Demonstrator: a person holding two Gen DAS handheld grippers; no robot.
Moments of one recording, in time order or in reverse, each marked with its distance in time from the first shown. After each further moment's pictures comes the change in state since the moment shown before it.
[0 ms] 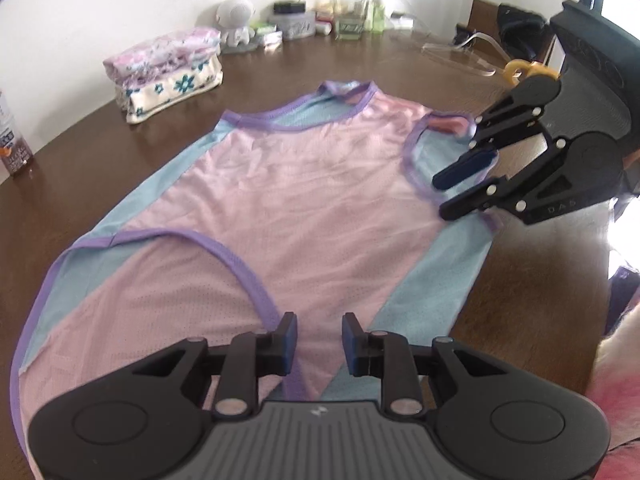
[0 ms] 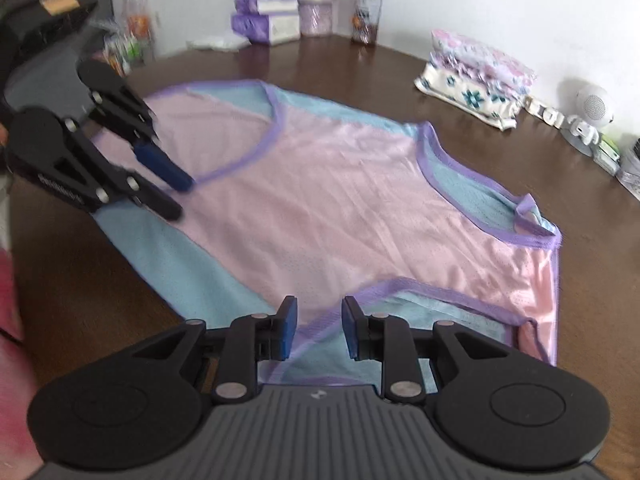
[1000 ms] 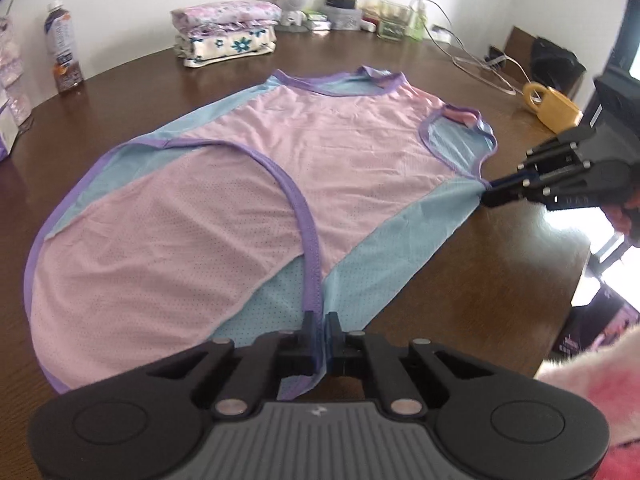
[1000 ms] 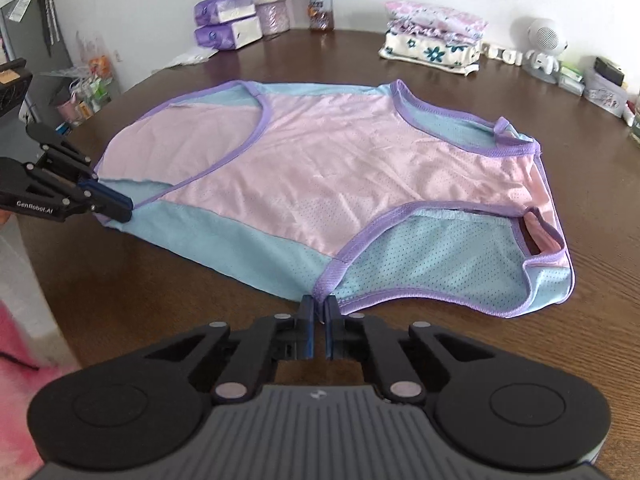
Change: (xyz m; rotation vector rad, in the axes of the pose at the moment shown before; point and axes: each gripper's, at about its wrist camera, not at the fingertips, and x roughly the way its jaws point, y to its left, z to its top) left arm -0.046 0.011 -0.068 -0.180 0.036 0.028; right arm -0.027 0.022 -0.042 0.220 0.026 -0.023
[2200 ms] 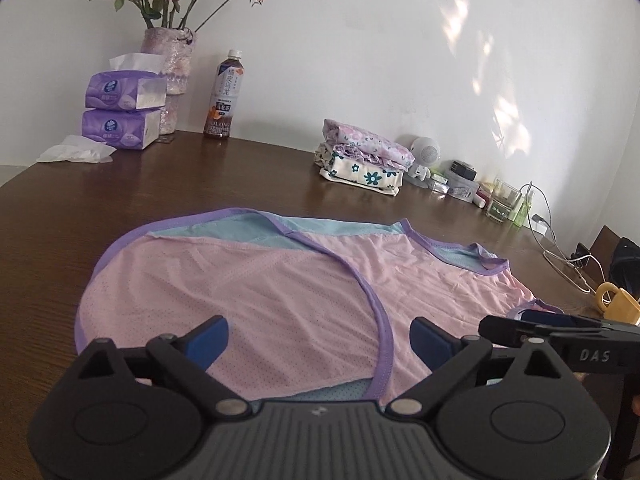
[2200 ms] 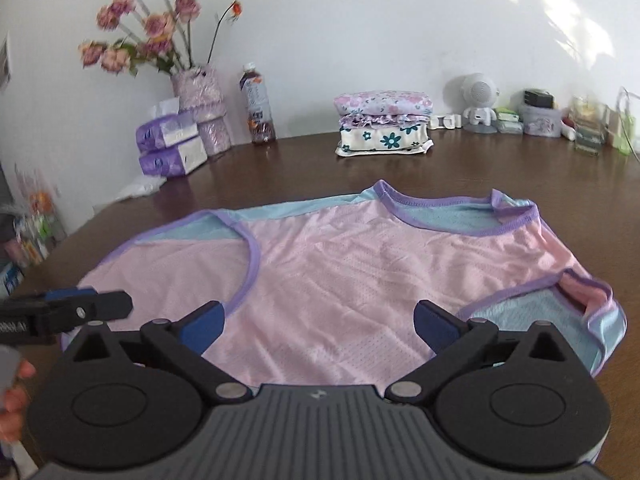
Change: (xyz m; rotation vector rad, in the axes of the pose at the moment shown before) left arm -0.009 0.022 -0.027 -0.443 -0.499 0.204; right arm 0.032 0.064 0.023 0.273 -0.392 -0.165
